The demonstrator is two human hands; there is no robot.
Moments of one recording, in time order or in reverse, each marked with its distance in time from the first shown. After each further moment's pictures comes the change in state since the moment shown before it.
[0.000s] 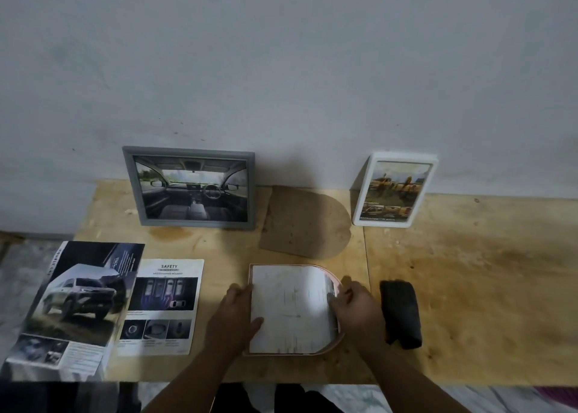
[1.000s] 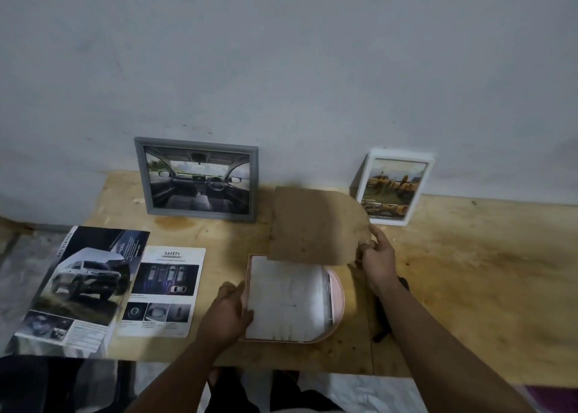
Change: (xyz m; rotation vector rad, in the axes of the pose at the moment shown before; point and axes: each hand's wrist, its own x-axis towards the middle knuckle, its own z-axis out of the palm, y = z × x) left_hand -0.027 0.007 -0.004 -0.193 -0.049 0.041; right_hand 0.038 -0.033 -0.102 0.868 0.037 0.129
